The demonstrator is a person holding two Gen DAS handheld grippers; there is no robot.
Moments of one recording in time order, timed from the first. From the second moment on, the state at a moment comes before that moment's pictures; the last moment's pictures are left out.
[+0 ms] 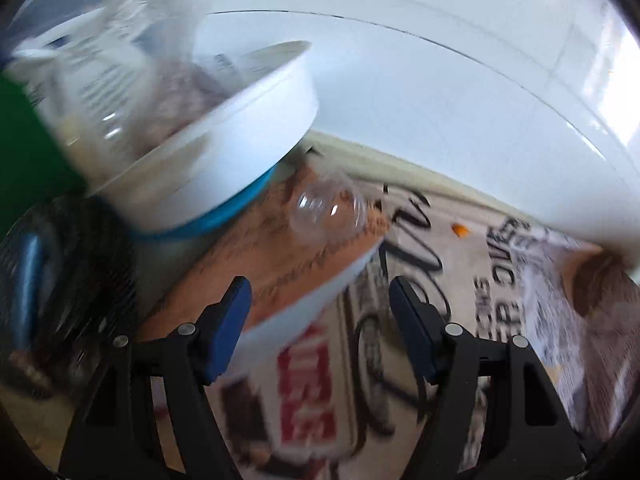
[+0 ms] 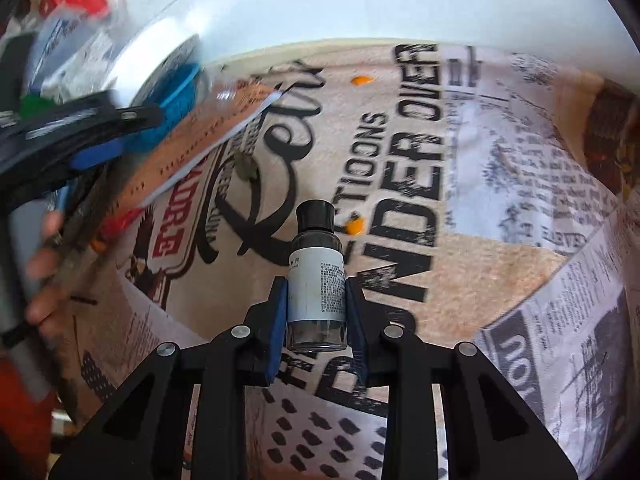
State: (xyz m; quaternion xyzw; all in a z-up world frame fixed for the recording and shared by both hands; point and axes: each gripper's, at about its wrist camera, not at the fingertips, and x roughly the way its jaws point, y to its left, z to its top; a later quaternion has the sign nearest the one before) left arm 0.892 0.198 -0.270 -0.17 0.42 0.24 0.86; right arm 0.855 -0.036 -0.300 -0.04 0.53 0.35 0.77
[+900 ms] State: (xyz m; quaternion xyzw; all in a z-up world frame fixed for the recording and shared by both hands) left arm 0.867 0.143 -0.234 -0.06 0.41 0.17 0.90; right arm 0.805 -0.093 -0.211 0.02 0.46 0.27 0.84
